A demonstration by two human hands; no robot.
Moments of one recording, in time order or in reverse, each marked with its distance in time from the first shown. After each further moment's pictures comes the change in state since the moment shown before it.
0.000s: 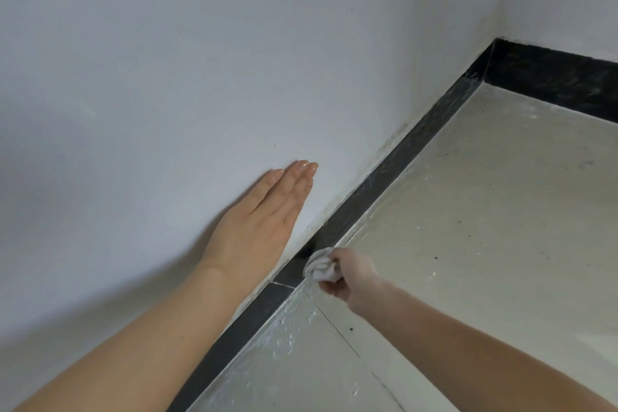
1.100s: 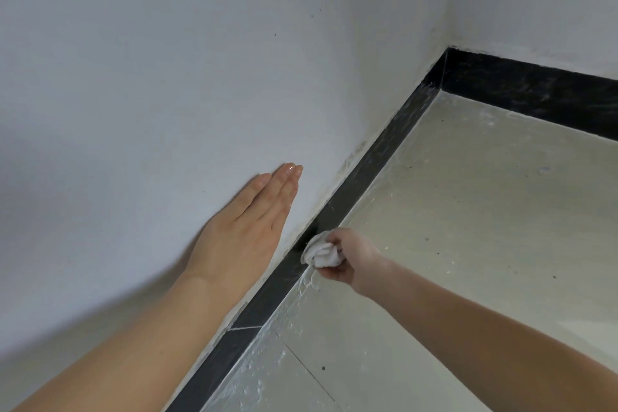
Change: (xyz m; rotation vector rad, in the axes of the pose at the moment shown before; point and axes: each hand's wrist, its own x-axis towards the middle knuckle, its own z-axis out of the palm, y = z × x) left_hand 0.063 0.012 0.011 -0.013 0.170 0.004; right_hand -0.002 -0.075 -0.041 0.013 0.001 -0.122
